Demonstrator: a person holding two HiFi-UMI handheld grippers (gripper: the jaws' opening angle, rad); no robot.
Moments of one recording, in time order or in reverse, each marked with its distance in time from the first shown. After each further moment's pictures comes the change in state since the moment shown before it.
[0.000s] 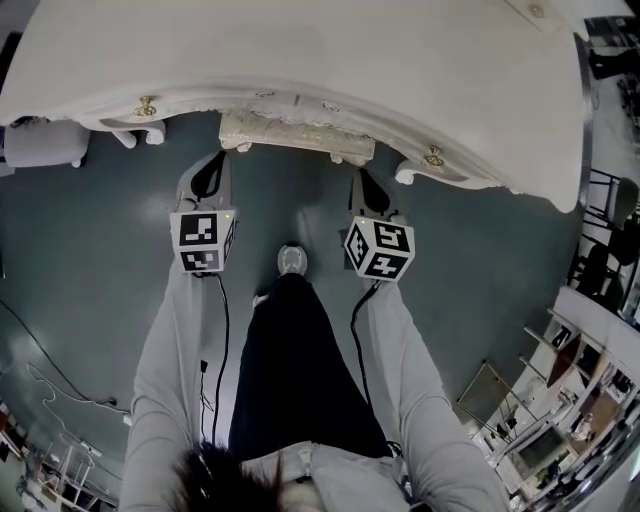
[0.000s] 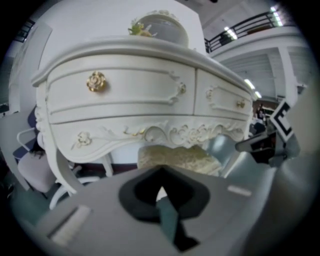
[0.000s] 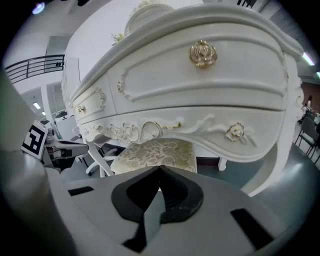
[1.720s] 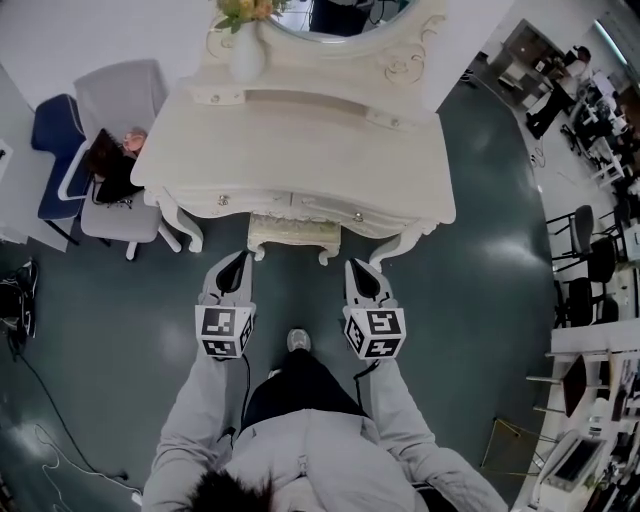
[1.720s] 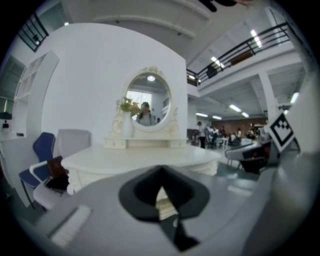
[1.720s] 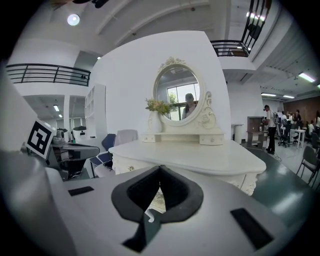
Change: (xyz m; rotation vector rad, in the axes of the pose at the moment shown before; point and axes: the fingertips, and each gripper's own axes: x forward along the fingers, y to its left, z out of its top) left arm -0.283 -0.073 0.225 0.006 -0.305 -0.069; right arm -0.306 0.089 0.187 -0.125 -0.305 0.064
